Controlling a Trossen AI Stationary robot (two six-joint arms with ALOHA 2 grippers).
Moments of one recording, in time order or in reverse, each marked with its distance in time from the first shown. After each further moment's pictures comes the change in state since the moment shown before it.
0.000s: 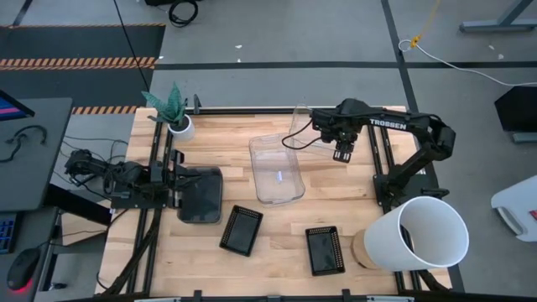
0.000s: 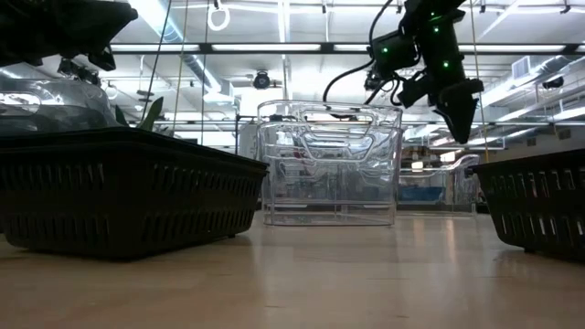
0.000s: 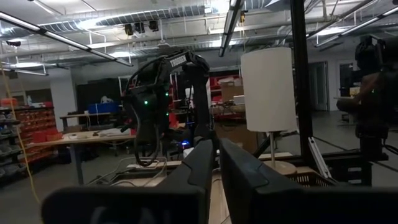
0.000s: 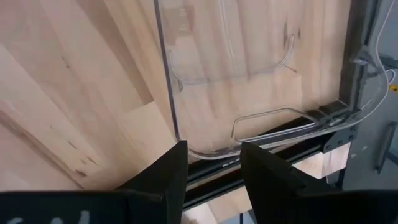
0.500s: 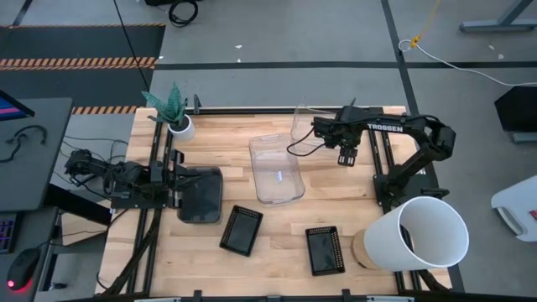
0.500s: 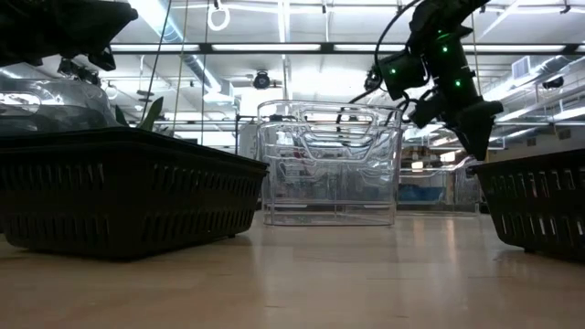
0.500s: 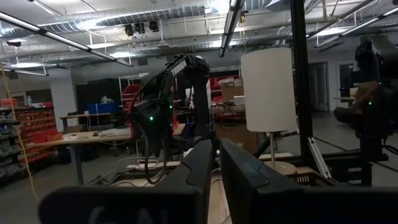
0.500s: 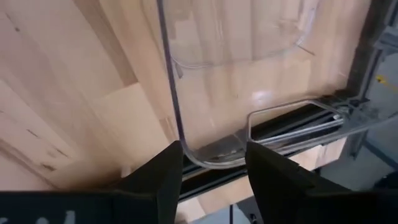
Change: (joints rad) left arm 0.000 0.000 0.000 0.001 0.000 0.000; right arm -0.002 -0.001 -0.139 0.060 0.063 -0.029
